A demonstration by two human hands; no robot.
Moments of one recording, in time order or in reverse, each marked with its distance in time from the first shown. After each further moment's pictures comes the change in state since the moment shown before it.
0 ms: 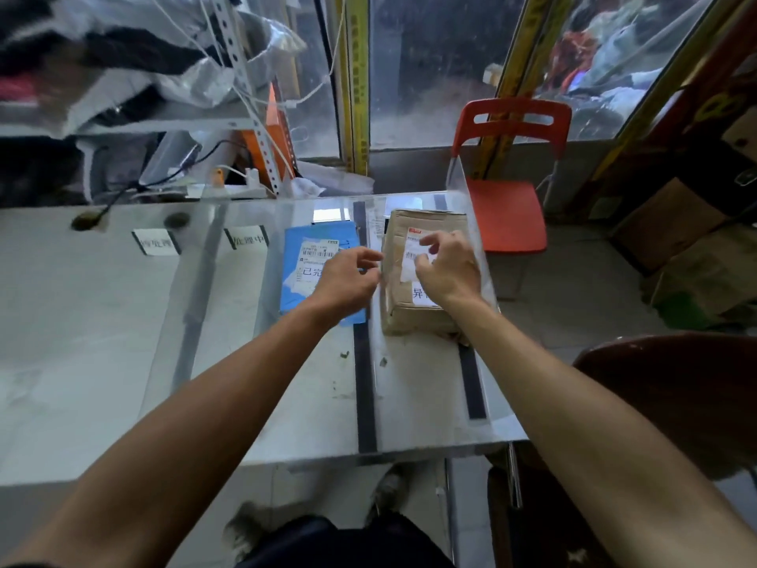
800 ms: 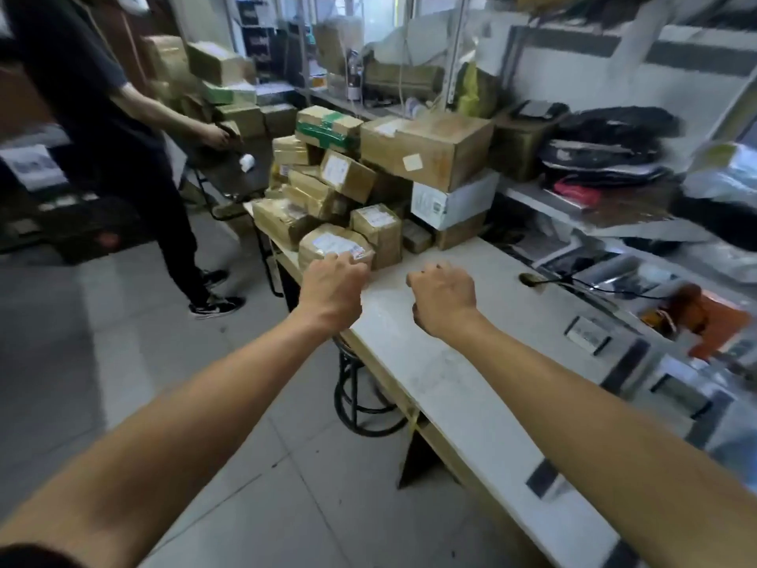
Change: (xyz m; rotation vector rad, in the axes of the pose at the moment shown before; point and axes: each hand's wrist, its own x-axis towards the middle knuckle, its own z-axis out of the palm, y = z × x) left_hand -0.396 -0.273 -0.472 0.998 0.768 -0.545; right_hand -0.319 -0.530 0.279 -0.628 -0.256 -1.368
